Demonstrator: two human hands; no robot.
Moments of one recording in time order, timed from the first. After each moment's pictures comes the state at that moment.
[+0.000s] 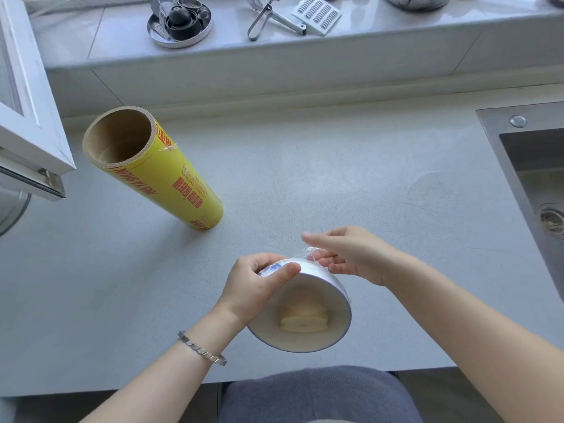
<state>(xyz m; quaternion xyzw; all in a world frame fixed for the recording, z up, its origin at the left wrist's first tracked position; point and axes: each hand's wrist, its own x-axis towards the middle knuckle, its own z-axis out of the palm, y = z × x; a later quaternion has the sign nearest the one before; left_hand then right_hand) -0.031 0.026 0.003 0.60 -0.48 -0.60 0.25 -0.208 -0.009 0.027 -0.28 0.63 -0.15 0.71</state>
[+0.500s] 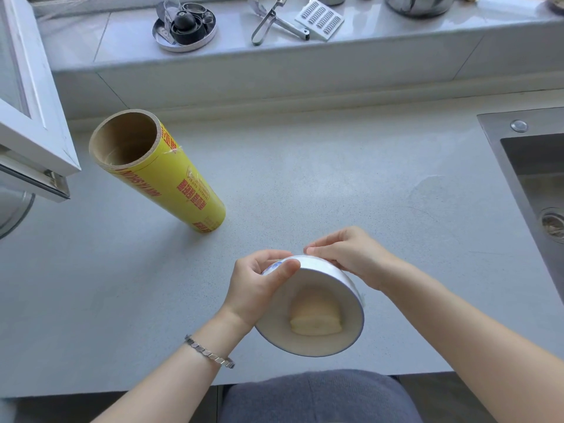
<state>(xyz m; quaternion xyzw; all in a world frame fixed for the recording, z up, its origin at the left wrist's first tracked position) -0.037 0.027 0.007 0.59 -0.42 -0.60 0.33 -0.203 -0.006 0.021 -0.37 0.64 -0.17 0.65</state>
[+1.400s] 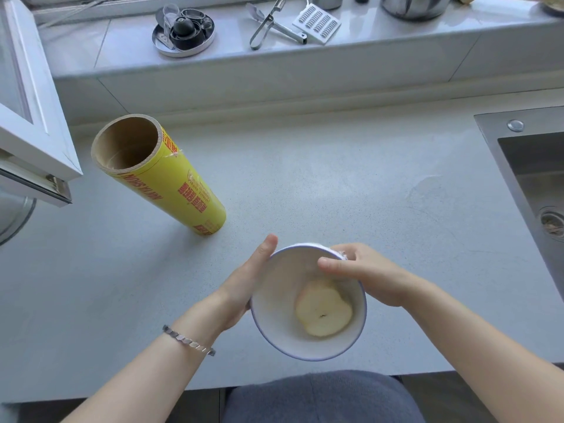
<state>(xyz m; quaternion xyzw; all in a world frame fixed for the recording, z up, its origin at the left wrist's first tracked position) -0.023 0.013 0.023 0.57 -0.35 -0.73 0.13 -0.223 0.018 0.018 -0.41 0.47 -0.21 0.75</state>
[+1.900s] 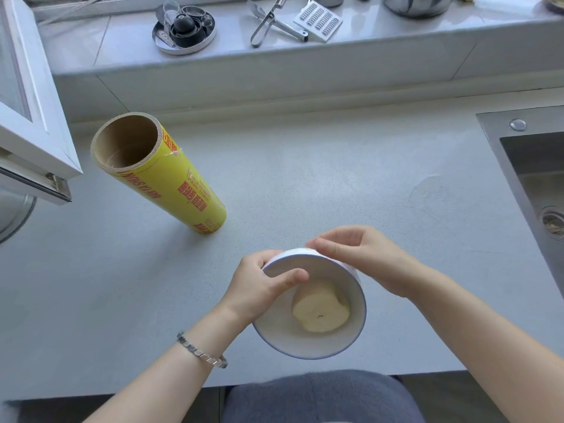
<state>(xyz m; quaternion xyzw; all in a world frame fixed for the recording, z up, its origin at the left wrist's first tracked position) -0.032 0.020 0.015 0.56 -0.50 -0.61 0.25 -0.218 0.007 0.046 -0.45 0.55 -0.21 0.67</state>
